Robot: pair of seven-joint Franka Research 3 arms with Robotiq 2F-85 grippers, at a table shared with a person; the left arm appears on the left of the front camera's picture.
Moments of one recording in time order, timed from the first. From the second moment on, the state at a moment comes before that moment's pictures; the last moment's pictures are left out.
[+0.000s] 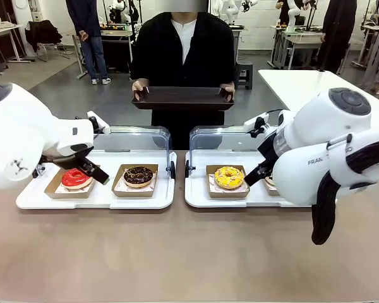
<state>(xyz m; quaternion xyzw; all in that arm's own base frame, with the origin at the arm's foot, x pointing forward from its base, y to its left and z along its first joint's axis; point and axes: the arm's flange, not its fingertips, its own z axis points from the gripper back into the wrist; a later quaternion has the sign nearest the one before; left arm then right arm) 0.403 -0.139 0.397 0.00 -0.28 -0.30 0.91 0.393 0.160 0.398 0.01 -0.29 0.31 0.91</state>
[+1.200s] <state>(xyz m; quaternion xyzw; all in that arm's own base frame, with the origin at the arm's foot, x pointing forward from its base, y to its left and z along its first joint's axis) 0.330 -0.091 0.558 0.00 -0.28 -0.33 0.90 0.254 0.115 0.585 -0.01 -0.33 0.30 0.89</state>
